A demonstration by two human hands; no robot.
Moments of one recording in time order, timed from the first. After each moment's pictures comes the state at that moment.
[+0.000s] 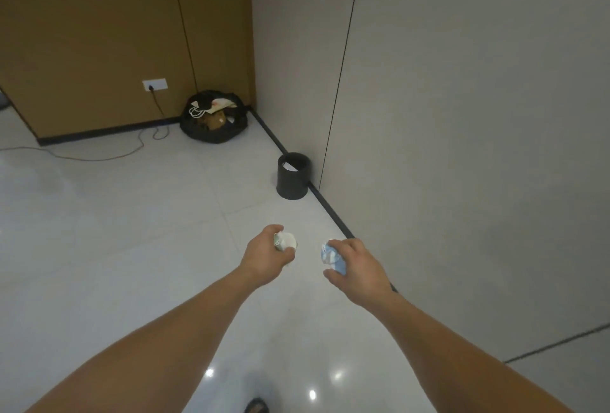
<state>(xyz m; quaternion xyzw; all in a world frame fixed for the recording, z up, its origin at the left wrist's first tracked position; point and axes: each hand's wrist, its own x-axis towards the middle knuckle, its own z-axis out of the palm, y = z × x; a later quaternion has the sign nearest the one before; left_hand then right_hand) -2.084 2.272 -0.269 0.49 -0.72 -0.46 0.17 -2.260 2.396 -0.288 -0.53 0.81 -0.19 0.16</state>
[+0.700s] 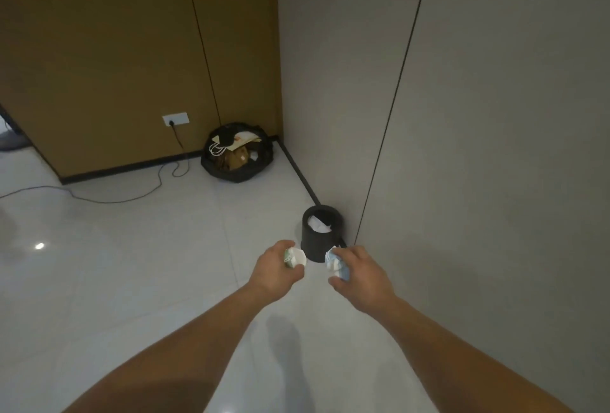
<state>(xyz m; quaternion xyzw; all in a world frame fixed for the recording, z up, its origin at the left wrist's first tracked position) -2.274 1.908 -0.263 0.53 -0.72 -0.42 0.16 -2.458 1.993 -0.294 -0.58 0.77 -0.19 0.19</state>
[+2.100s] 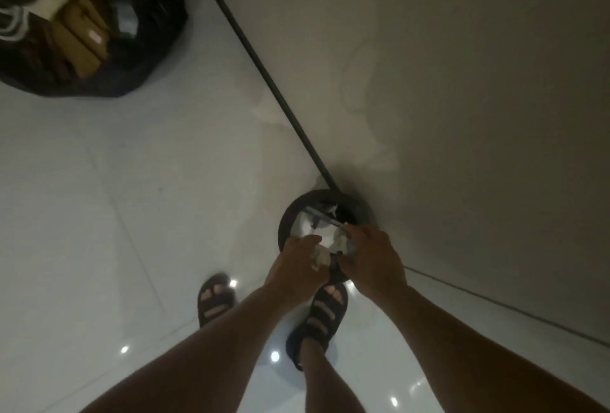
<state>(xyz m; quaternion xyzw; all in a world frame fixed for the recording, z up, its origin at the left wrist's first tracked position) -2.619 1.333 -0.732 0.42 -0.74 -0.51 -0.11 -2.761 1.425 -0.749 -0.44 0.84 -0.04 0.32</state>
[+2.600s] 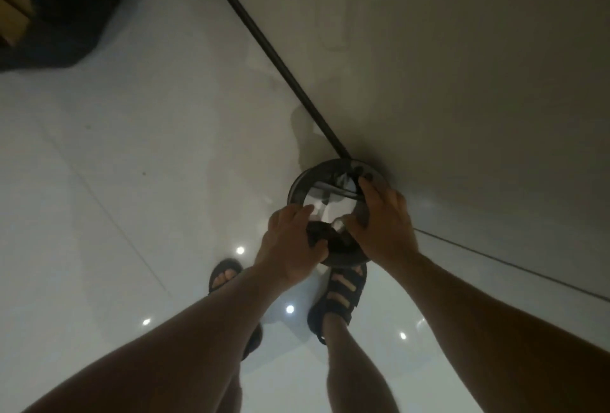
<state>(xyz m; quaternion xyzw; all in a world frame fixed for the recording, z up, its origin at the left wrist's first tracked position) -2.596 1.294 -0.801 0.40 -0.79 -0.44 -0.17 -2.752 1.399 -0.819 -0.35 0.88 -0.06 0.31</state>
